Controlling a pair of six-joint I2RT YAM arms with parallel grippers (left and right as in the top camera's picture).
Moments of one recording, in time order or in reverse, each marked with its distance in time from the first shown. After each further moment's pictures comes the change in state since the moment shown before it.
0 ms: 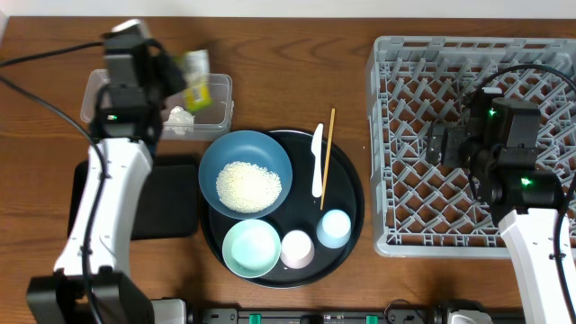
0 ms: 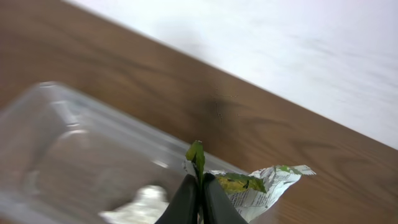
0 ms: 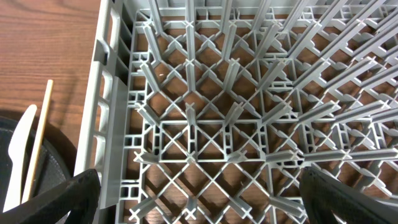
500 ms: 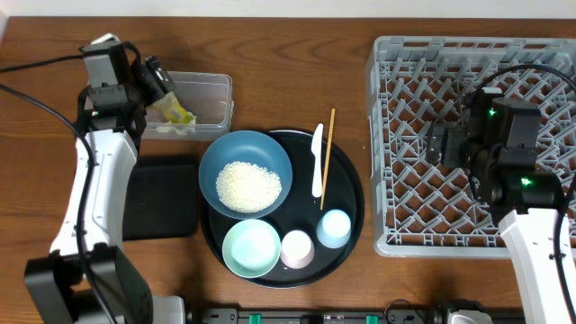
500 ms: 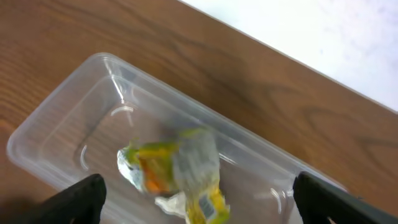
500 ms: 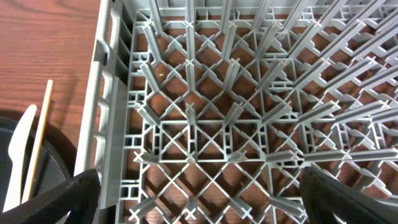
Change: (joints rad) left arm 0.057 0.034 0.000 -0.083 -0.011 0.038; right arm 0.000 0.000 0.000 0.000 0.000 0.000
